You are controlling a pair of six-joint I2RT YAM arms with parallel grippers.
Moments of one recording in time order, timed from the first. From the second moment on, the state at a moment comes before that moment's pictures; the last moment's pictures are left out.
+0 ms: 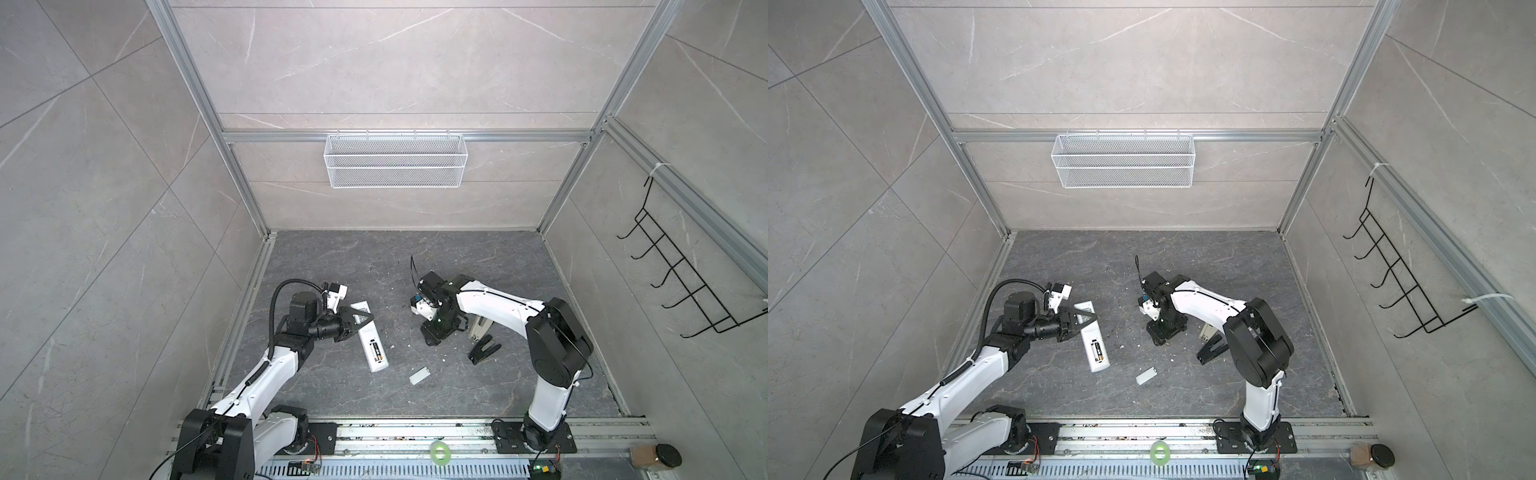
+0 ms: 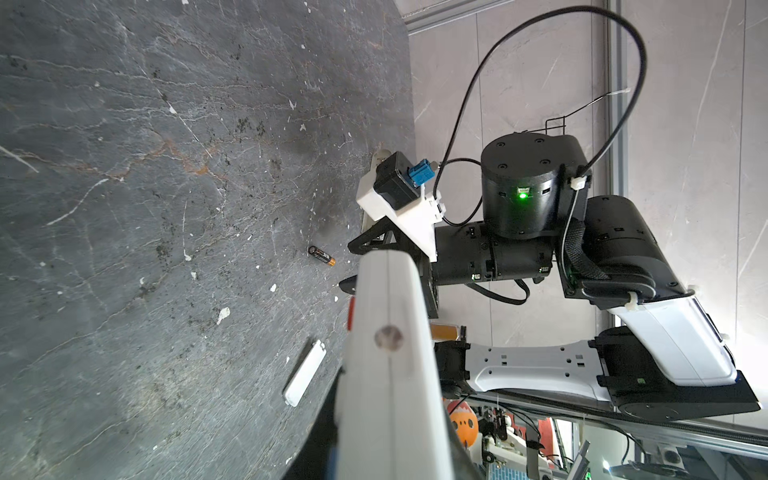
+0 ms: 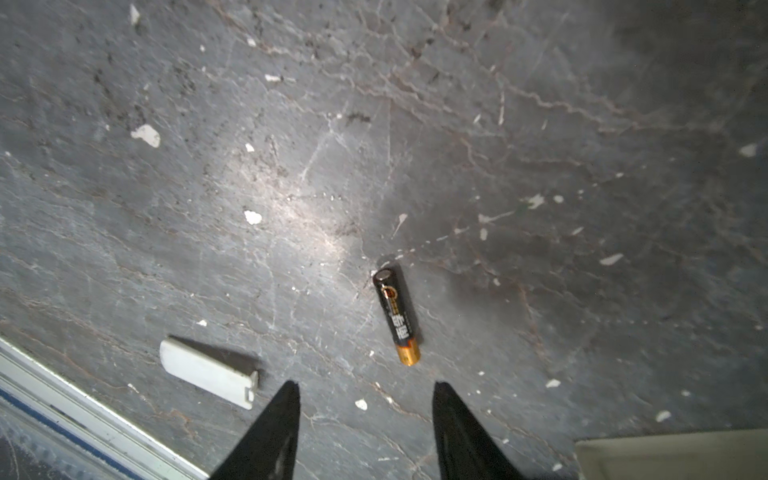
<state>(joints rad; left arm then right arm) -0.21 1.09 0.51 0.02 0.95 -0.83 0.67 1.87 1.33 -0.99 -0.15 -0.05</state>
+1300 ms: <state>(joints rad) -0.21 0.94 0.48 0.07 0.95 -0.85 0.67 1.69 1.20 -0.69 -0.21 0.68</state>
